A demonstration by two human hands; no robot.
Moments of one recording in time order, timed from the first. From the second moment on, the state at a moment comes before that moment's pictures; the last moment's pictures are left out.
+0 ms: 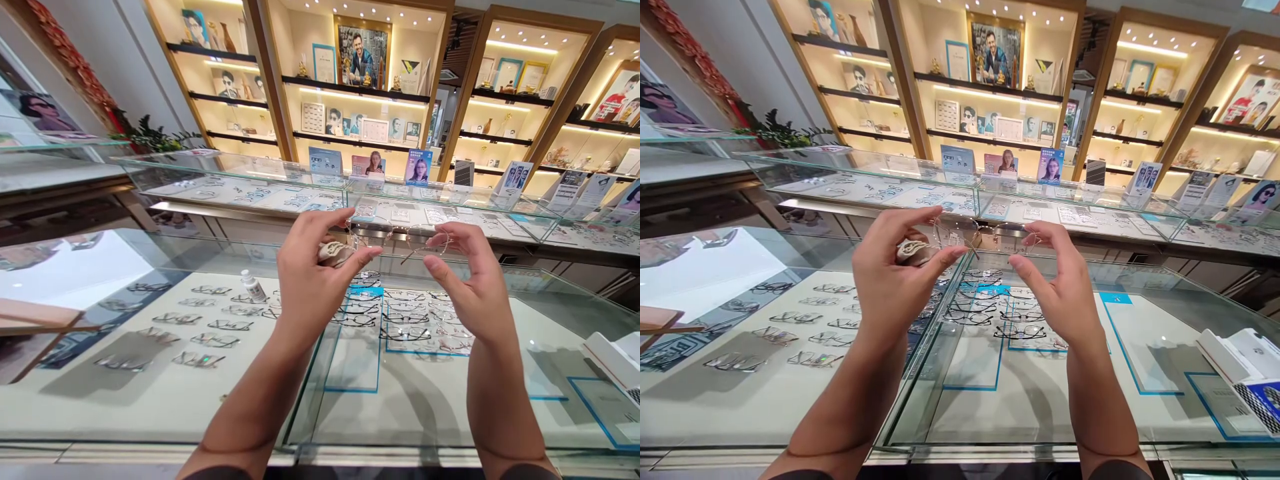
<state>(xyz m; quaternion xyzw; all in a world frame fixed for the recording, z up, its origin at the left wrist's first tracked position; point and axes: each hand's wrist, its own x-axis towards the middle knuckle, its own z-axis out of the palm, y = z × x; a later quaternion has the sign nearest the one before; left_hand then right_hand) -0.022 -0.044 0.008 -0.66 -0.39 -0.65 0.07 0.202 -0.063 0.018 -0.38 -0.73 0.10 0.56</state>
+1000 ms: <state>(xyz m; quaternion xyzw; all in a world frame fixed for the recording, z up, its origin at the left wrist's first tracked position) -0.016 -0.047 0.004 -0.62 -0.39 -0.67 0.12 0.197 -0.067 0.020 -0.43 -0.69 -0.02 0.59</state>
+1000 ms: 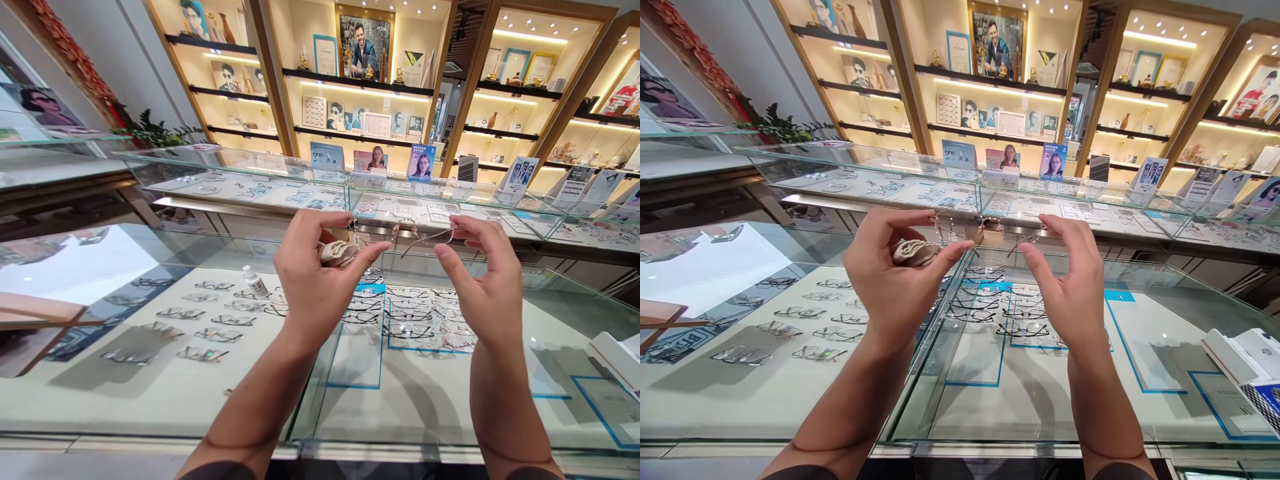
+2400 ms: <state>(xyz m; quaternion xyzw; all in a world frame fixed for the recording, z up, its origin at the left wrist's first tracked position) -0.020 -0.040 0.005 -0.62 -0.42 -0.66 0.03 0.189 -0.070 0.021 -0.42 -0.68 -0.03 0.61</state>
